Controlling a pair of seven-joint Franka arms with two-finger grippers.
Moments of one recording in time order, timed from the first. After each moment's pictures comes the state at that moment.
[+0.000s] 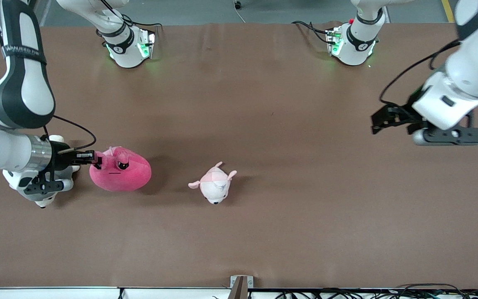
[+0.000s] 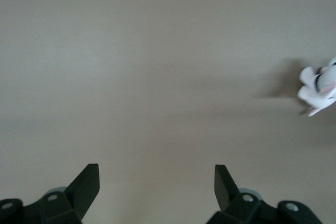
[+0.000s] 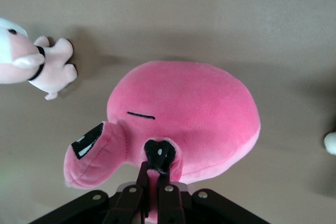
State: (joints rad) left arm 0.14 0.20 -0.38 -1.33 0.01 1.54 -0.20; right arm 0.07 0.42 -0.06 -1.46 0.29 1.65 -0.18
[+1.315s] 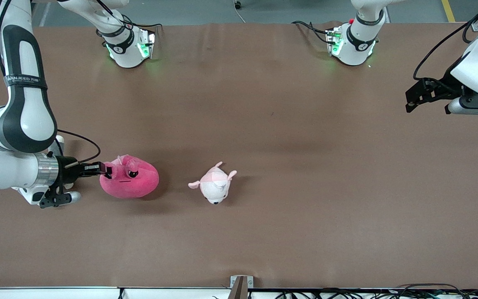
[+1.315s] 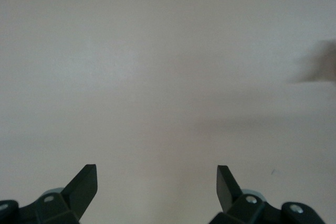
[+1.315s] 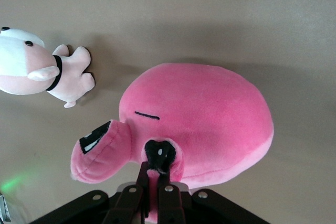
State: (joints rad) left arm 0.24 -0.02 -0.39 -1.57 0.00 1.61 -0.08; right arm 0.05 0.52 -0.06 -1.41 0.41 1.67 -0.21
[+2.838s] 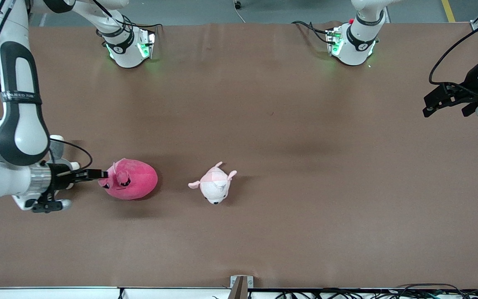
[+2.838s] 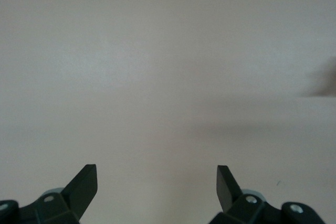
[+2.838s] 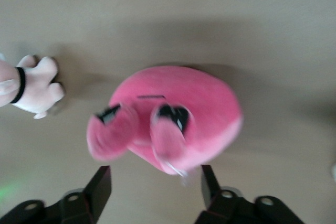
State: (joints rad) left arm 0.30 -0.01 -0.38 -1.56 0.00 1.62 -0.08; right arm -0.01 0.56 -0.06 -1.34 0.32 1.66 -0.21
